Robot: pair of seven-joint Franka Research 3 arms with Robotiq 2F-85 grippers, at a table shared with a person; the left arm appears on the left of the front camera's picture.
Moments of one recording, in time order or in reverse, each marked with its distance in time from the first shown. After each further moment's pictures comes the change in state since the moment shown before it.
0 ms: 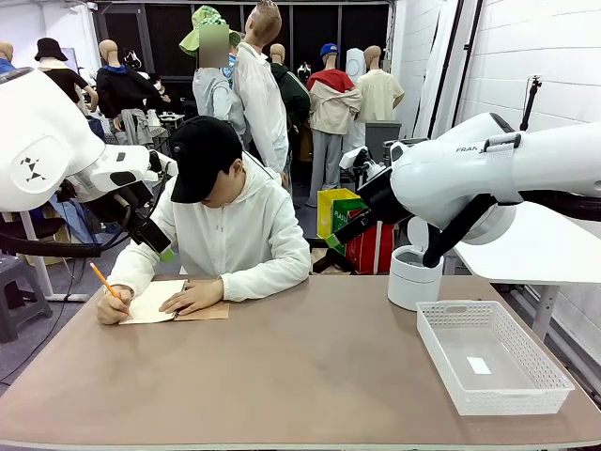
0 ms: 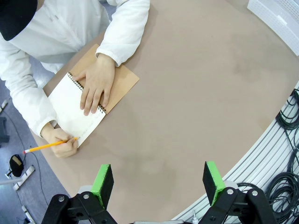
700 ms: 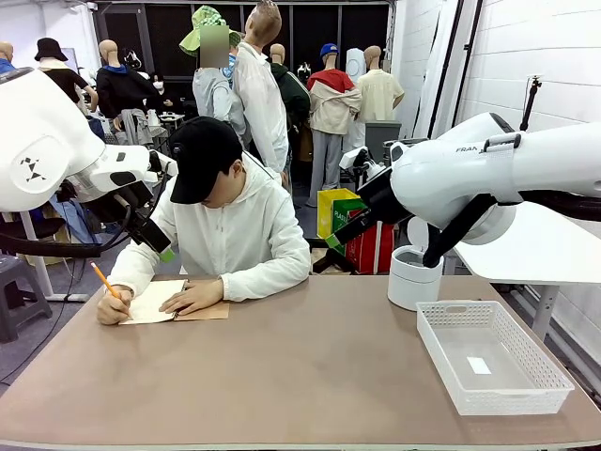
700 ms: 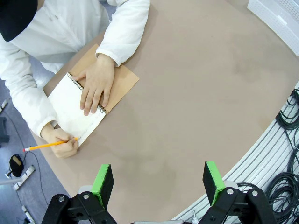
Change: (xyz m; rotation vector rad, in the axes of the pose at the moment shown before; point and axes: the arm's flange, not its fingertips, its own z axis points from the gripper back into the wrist) left arm 0.000 0.000 0.000 0.000 0.000 0.000; right arm 0.000 0.000 0.000 0.000 0.000 0.000
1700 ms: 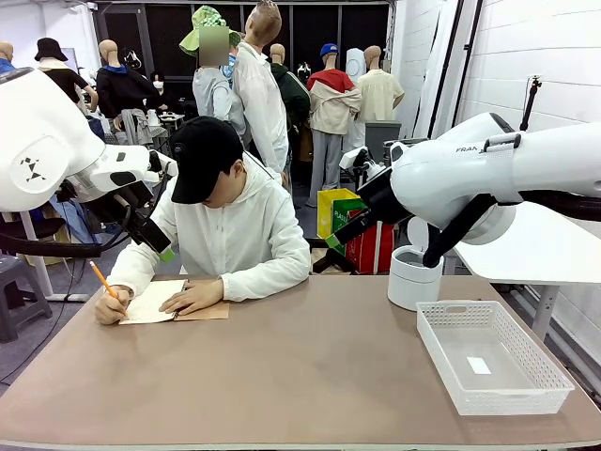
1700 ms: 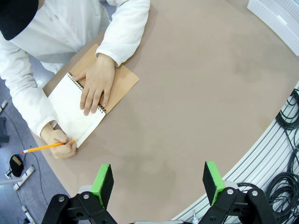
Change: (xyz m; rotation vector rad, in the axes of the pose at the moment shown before) left arm 0.000 0.000 0.000 0.000 0.000 0.000; right arm 0.000 0.000 0.000 0.000 0.000 0.000
